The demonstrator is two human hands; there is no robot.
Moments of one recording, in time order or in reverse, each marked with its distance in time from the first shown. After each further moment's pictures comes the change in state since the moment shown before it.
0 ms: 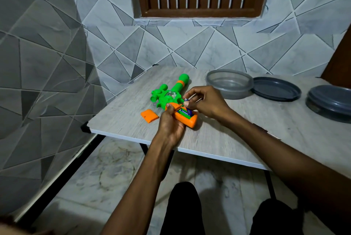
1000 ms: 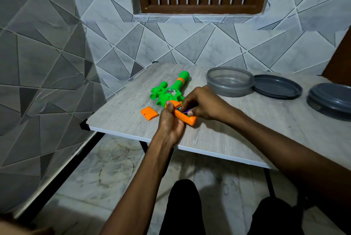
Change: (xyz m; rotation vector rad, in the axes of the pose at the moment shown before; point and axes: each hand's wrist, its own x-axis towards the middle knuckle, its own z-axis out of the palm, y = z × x) left_hand 0.002 0.000 -0.001 0.042 0.073 0.021; right_hand 0.000 -0.013 -0.005 -0.469 -0.278 -0.205
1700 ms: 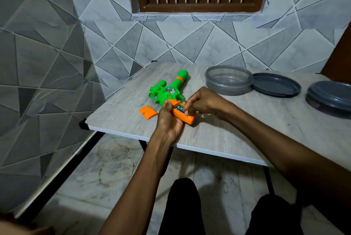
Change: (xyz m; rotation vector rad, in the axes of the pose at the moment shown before) left_hand -0.002 0.002 0.001 -0.099 -0.022 -0.025; right_hand 0.003 -0.004 0.001 0.290 -0.011 0.403
